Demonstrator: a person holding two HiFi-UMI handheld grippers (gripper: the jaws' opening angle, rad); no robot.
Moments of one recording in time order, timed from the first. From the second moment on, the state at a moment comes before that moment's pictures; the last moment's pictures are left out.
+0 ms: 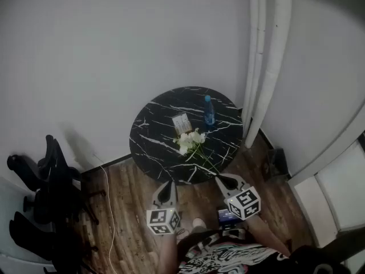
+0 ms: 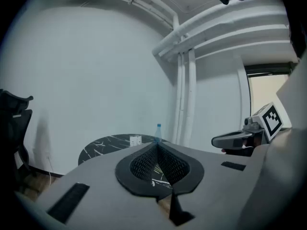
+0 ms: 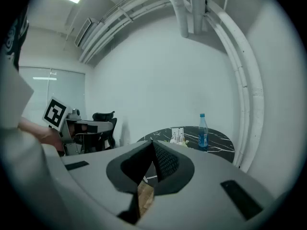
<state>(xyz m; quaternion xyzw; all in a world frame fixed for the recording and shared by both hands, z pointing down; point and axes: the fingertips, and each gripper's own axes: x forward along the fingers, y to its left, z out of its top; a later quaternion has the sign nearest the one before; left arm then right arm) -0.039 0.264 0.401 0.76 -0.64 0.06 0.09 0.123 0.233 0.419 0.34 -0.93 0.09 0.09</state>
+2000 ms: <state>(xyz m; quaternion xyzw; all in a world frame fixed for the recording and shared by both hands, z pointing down) -0.132 -0.043 0.466 0.78 -0.60 0.05 0.18 0.058 -0.037 0.485 0.39 -0.89 0.17 0.17</state>
